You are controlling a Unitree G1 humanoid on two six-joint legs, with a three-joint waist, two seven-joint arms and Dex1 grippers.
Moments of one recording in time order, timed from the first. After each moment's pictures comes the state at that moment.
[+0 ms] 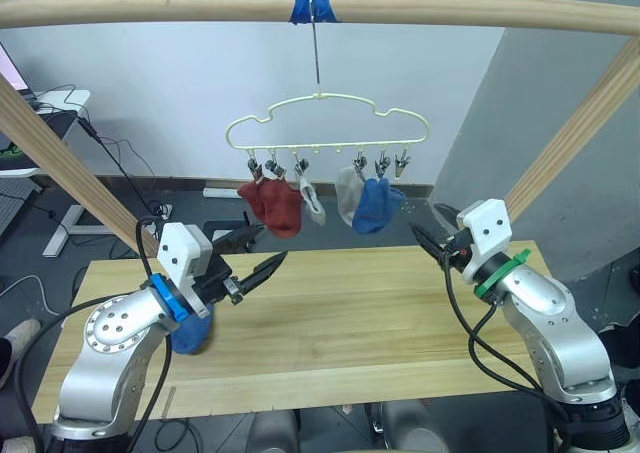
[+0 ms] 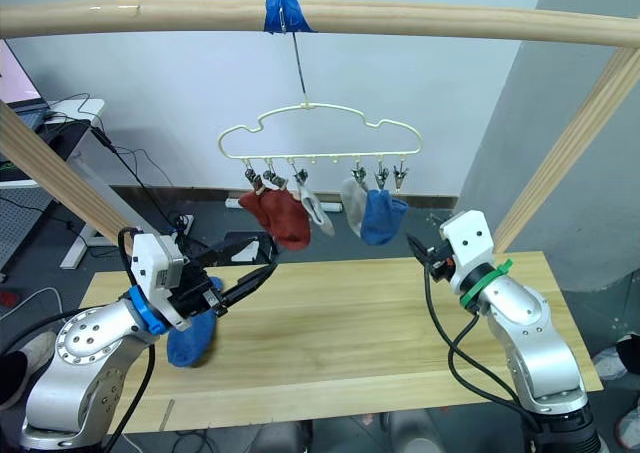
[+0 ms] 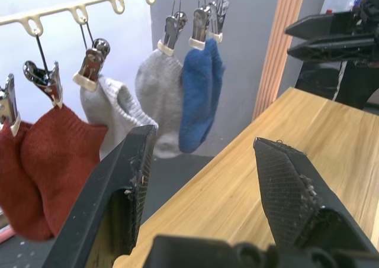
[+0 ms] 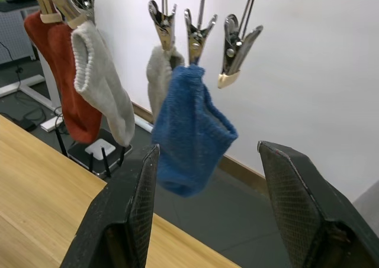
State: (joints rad) left arm 0.04 0.59 0.18 -0.45 -0.43 0.22 -0.77; right arm -0.14 -0.43 0.01 -0.50 0.22 0.48 0.39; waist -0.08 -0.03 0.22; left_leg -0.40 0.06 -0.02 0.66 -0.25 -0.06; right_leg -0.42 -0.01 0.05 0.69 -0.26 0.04
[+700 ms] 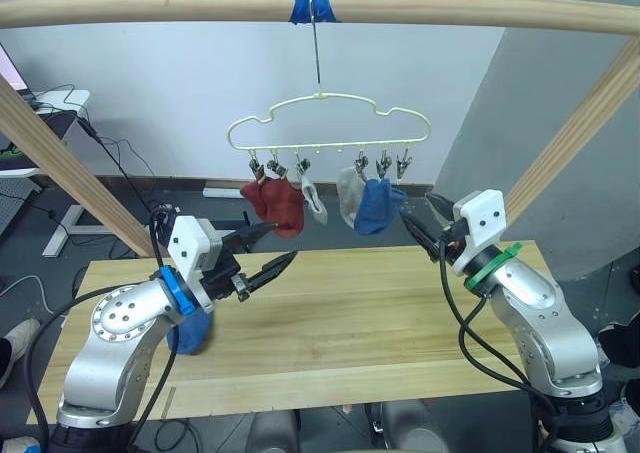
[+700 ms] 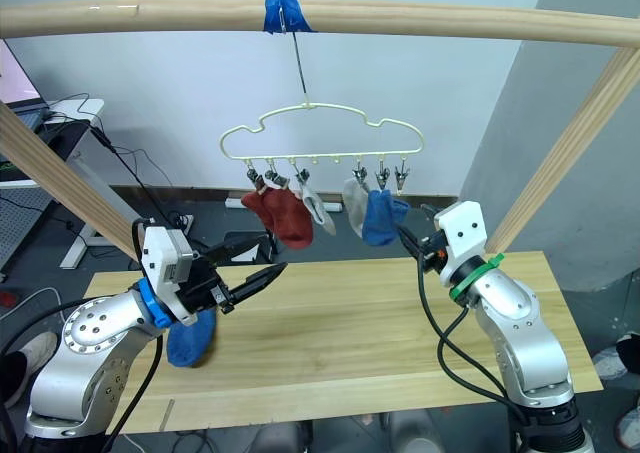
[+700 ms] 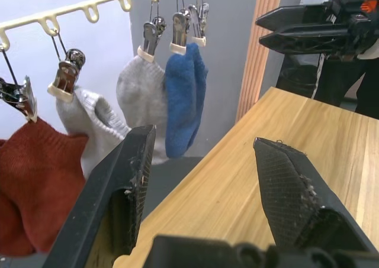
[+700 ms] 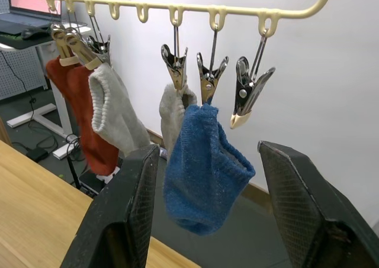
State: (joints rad) left arm -0.01 0.60 0.15 -0.45 -0.43 0.26 -0.80; right arm -0.18 -0.37 0.02 -0.50 0.25 0.49 0.36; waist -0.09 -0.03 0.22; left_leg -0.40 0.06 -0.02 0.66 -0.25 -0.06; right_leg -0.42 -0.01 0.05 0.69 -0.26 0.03
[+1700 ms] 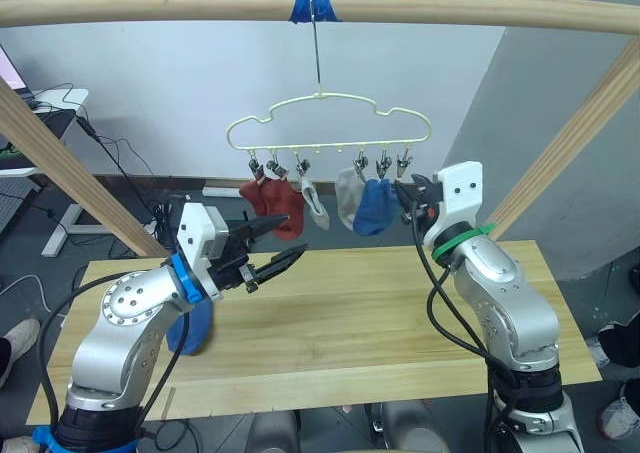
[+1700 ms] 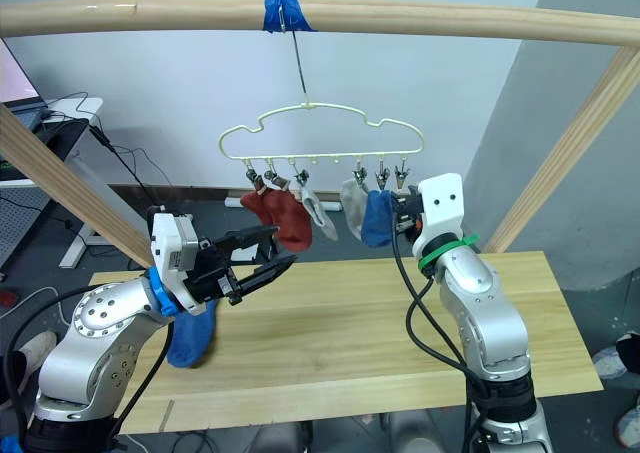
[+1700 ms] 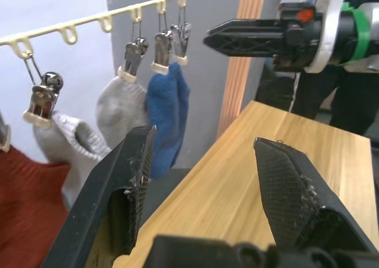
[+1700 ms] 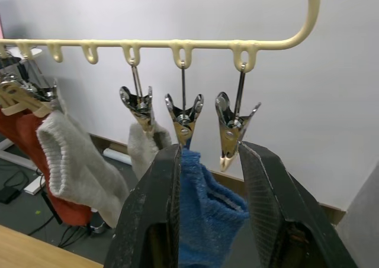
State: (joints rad) left arm -0.10 0.60 0.12 -0.43 -0.49 0.30 -0.82; right arm -0.37 -0.14 0.07 -0.46 0.14 0.69 0.10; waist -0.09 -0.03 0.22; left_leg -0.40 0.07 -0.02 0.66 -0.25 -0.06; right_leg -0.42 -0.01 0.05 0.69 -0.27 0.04
